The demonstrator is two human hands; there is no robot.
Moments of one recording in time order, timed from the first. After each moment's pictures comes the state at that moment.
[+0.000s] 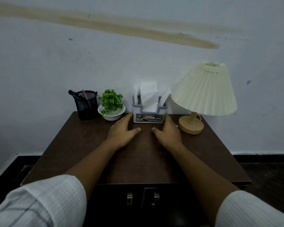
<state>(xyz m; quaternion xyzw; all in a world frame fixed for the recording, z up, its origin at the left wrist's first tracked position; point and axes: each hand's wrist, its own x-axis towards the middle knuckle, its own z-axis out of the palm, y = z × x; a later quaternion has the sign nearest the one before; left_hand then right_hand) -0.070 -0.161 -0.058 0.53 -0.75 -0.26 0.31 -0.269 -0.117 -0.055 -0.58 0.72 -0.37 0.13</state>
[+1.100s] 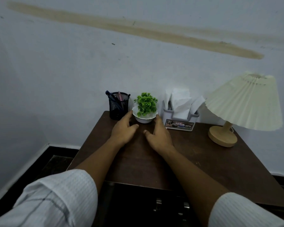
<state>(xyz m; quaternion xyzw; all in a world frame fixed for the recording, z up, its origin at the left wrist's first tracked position) 0.018 -0.168 -0.050 0.56 -0.66 -0.31 0.40 -0.143 -0.146 -0.058 -0.65 0.63 -0.37 0.20</state>
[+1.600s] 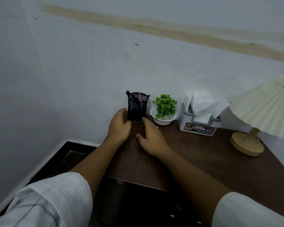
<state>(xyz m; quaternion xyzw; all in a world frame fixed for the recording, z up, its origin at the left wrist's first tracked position) 0.082 -0.160 -0.048 0.62 -0.56 -0.26 0.49 -0.070 -0.152 -0.057 -0.79 0.53 -0.27 0.17</state>
